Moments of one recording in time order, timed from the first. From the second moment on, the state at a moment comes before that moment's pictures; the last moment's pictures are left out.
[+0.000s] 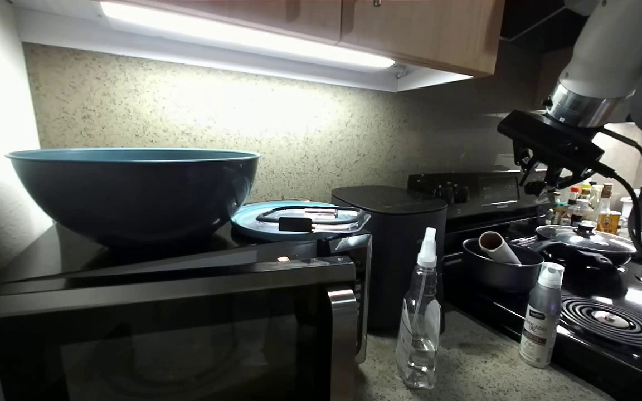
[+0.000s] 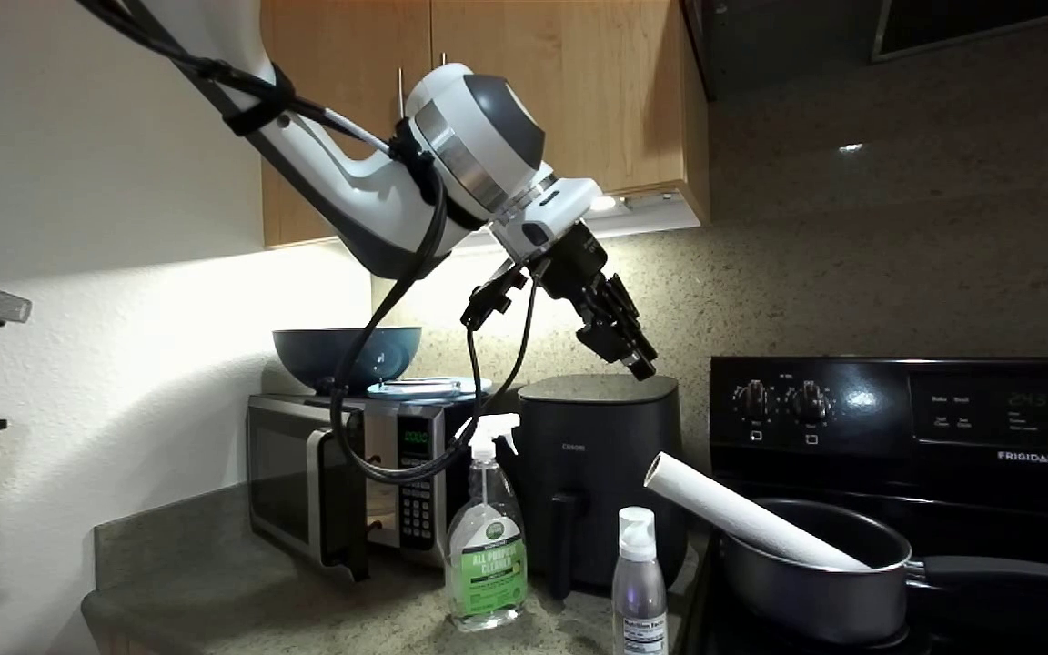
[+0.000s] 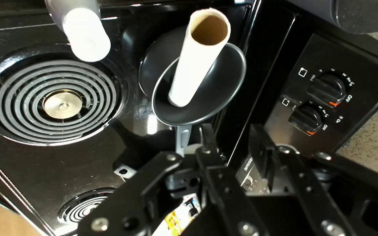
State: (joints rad) arm -0.23 -0.30 -0.06 -2.38 -0.73 2.59 1.89
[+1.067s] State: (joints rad) arm -0.22 -0.23 -0.06 -2.36 -0.65 2.59 1.81
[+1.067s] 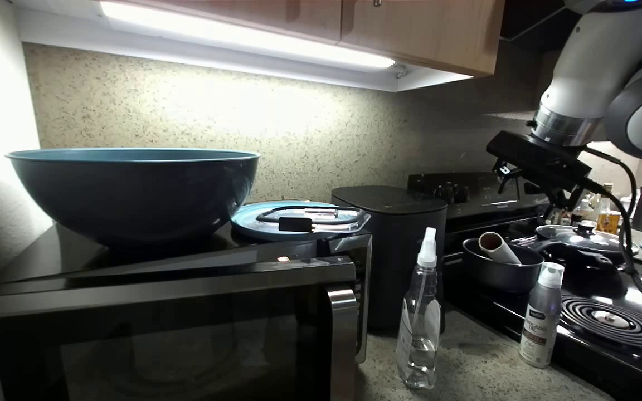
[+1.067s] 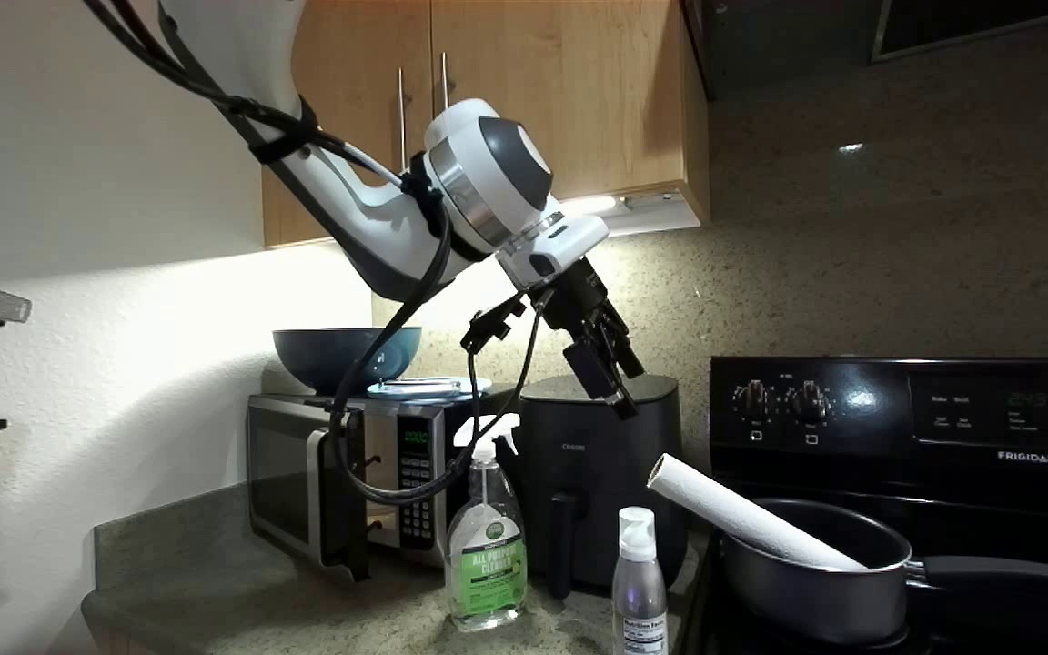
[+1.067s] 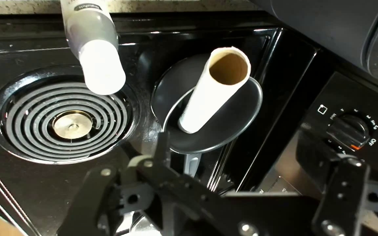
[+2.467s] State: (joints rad) arm -0.19 -0.07 -0.04 -2.24 -0.63 2.38 1.78
